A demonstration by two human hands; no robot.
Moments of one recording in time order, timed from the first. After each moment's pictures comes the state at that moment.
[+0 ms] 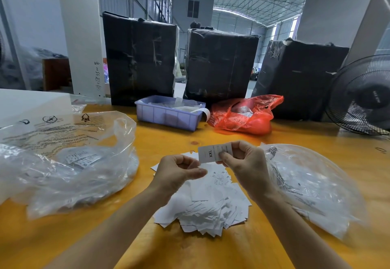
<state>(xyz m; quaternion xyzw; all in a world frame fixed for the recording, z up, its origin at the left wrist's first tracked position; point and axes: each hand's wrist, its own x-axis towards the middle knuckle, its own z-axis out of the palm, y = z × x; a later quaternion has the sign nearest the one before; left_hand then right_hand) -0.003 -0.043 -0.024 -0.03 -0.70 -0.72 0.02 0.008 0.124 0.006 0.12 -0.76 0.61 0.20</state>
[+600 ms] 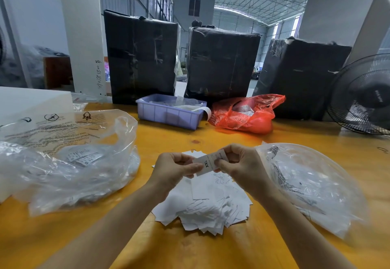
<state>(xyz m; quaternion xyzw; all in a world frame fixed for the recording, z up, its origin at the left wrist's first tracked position) -0.002 -0.048 -0.018 -0.03 -0.70 -0.71 0.03 0.009 0.125 0.007 0.16 -0.82 0.53 0.14</state>
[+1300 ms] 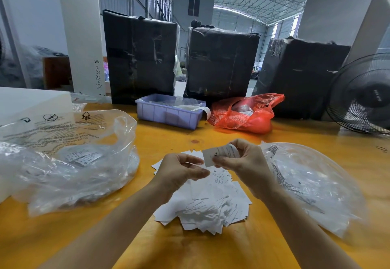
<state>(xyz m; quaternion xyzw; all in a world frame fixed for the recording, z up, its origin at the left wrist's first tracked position) 0.006 -0.042 -0.013 -0.04 -0.71 -0.71 -0.03 0.015 0.126 0.017 0.13 -0.77 0.62 0.11</state>
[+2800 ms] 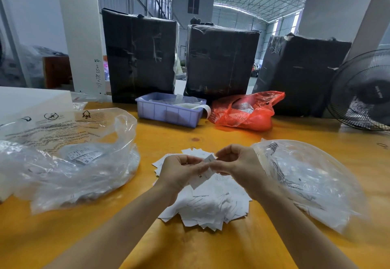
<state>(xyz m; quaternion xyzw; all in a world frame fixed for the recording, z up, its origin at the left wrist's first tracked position) 0.008 -0.033 -0.023 -0.02 -0.67 -0.74 0.00 0.011 0.122 0.005 0.09 -0.78 0.61 0.06</state>
